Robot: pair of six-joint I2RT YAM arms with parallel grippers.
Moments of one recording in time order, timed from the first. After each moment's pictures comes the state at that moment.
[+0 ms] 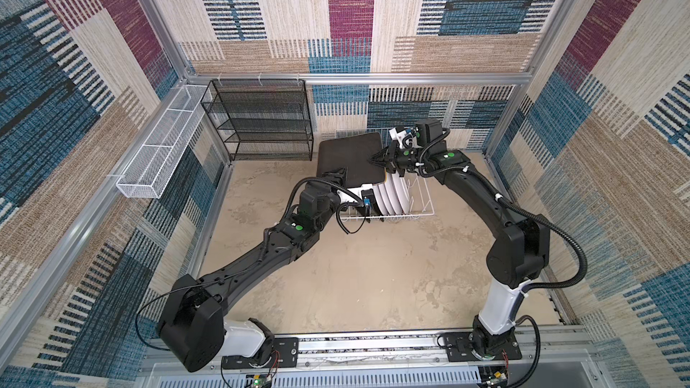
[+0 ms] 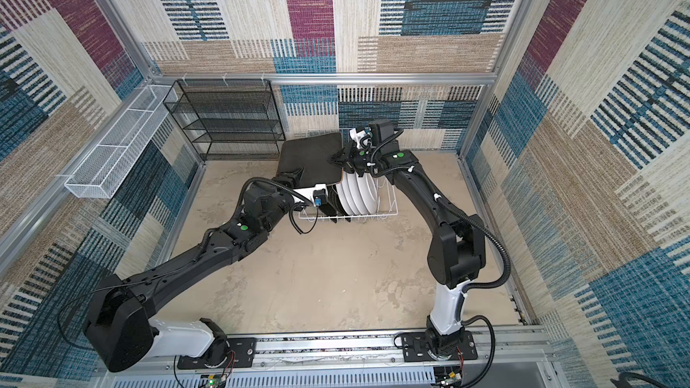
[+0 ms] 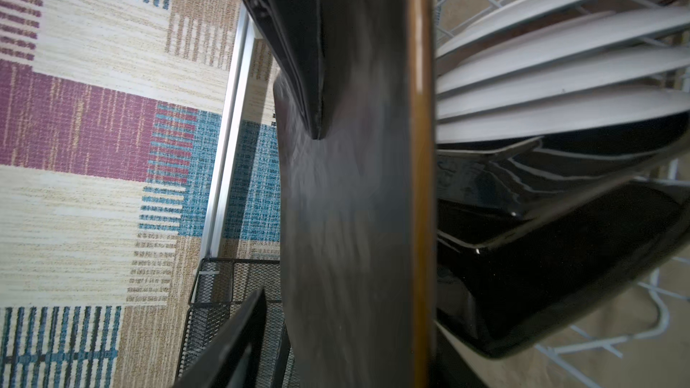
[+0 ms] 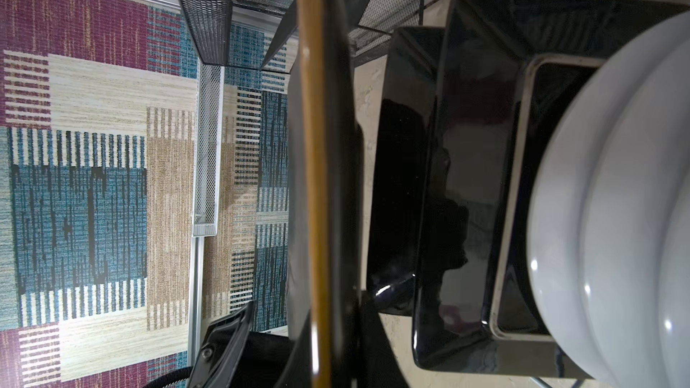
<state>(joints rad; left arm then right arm) -0.64 1.36 1.00 0.22 -0.21 1.24 0.35 1.86 1.79 -0.42 -0.78 0.94</state>
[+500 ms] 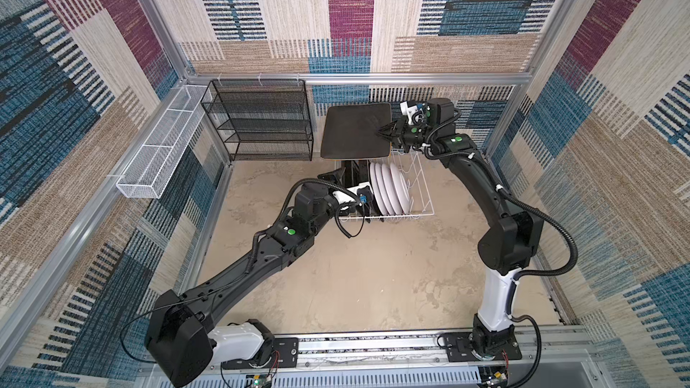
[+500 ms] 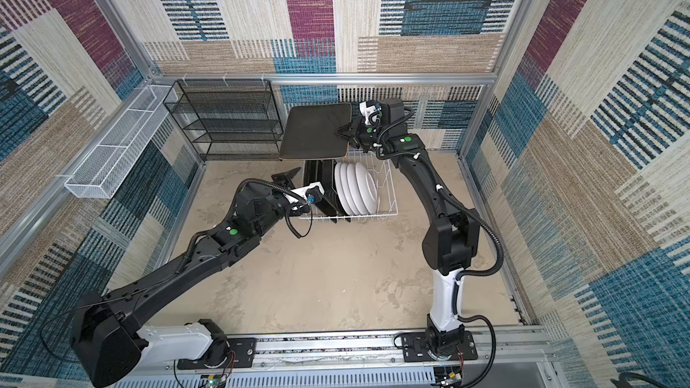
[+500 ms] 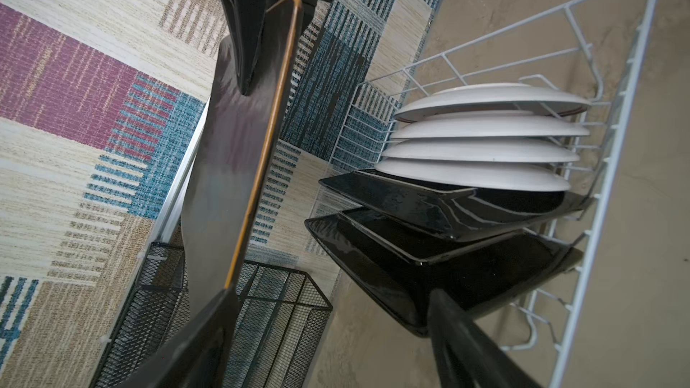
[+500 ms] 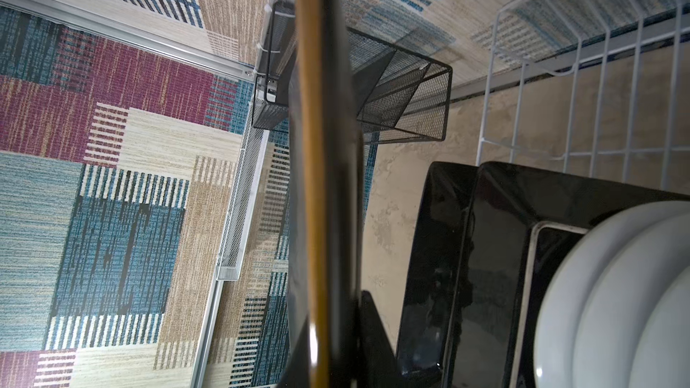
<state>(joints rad) -0.67 1.27 1.03 0.04 -0.15 0.93 0.28 1.97 2.04 -0.39 -0.75 0.96</state>
